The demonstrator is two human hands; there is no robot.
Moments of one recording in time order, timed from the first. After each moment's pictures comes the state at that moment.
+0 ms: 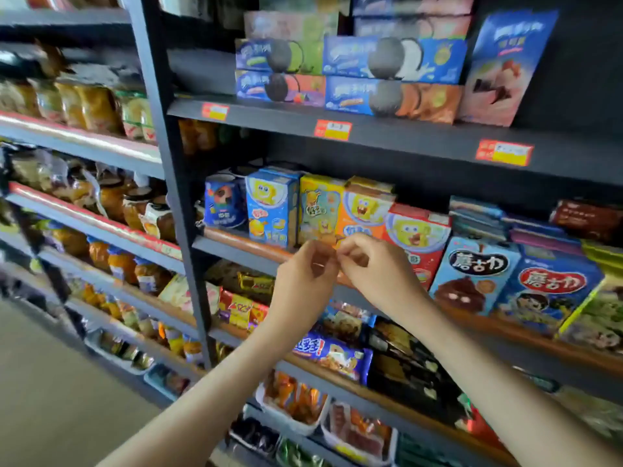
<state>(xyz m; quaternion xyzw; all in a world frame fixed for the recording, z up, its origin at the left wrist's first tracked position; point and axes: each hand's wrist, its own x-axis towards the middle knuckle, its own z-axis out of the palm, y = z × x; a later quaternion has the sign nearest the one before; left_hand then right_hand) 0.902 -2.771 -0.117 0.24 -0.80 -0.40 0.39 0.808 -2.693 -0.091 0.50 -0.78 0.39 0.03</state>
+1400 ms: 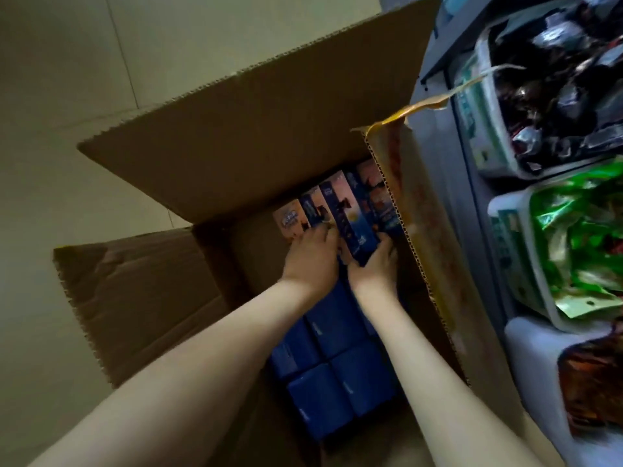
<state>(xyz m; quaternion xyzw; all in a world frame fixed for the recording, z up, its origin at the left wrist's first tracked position) 1.038 -2.804 -1.110 0.61 -0.69 -0.38 -0.11 0.935 -2.797 -1.098 0.34 -0.81 0.02 -0.47</state>
